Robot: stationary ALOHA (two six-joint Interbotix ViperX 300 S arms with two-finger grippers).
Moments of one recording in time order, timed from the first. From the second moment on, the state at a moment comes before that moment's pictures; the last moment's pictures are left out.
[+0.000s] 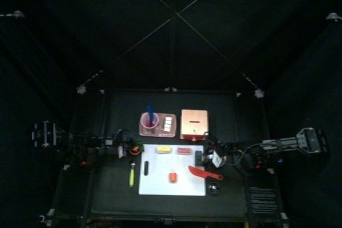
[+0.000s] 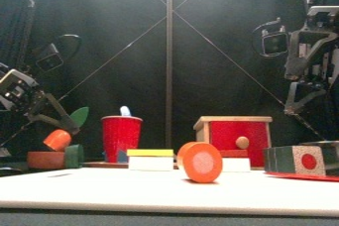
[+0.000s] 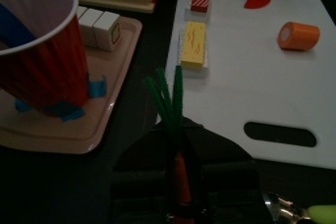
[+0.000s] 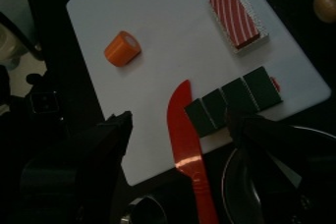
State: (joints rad) left arm 0.28 -0.24 1.41 0.19 -0.75 -0.12; right arm -0.02 -0.59 1.11 0.45 0.22 0.22
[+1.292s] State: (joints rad) left arm 0.20 -0.43 1.44 0.10 -0.69 -0.13; right arm -0.02 -0.57 1.10 0.45 0.22 0.22
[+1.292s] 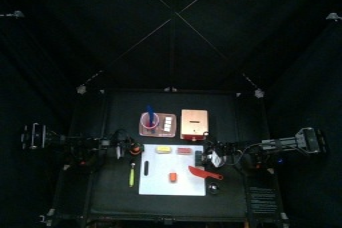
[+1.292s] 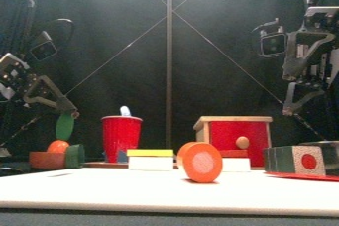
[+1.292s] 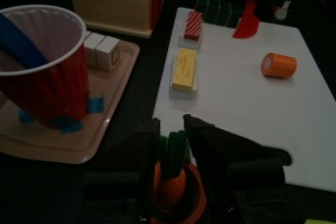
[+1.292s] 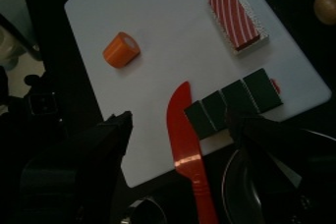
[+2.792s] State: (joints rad) left arm -0.06 -0.37 1.06 -0.07 -0.51 -0.13; right arm -0.02 -0.56 1.06 0.15 0.06 0.22
